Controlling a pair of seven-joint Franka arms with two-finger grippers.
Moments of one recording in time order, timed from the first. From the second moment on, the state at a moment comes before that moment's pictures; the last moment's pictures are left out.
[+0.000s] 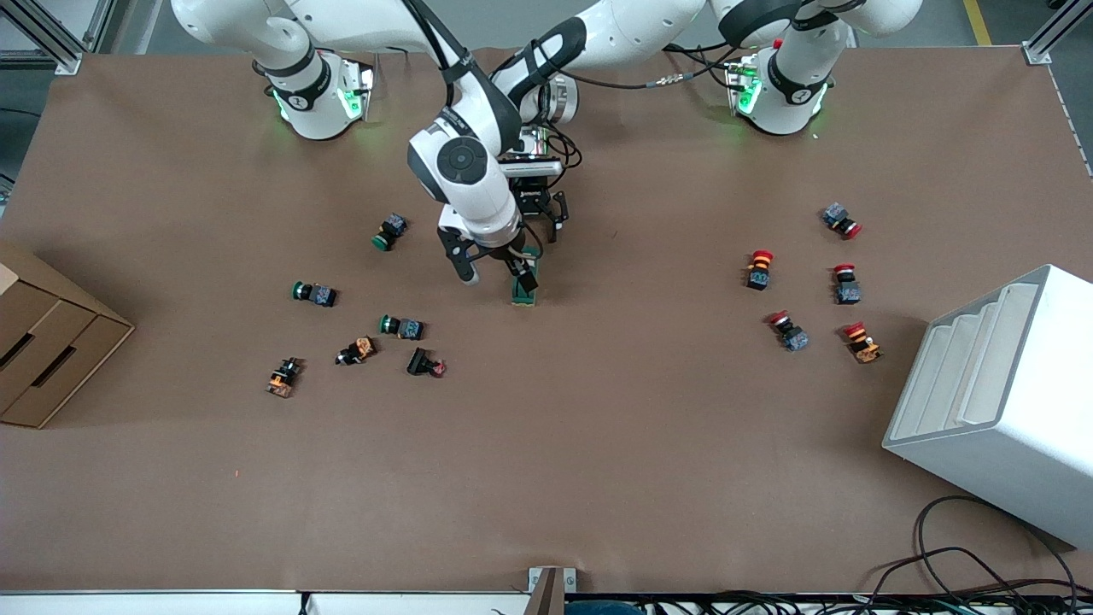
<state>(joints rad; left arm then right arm) -0.90 0.88 -0.50 -1.85 1.74 1.83 -2.63 0.84 0.45 -0.02 -2.01 0.17 2.59 1.75</state>
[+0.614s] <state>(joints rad) -0.91 0.89 -0.49 -1.85 1.76 1.80 -2.63 0.86 0.48 -0.02 -2.07 0.16 2.74 1.75</state>
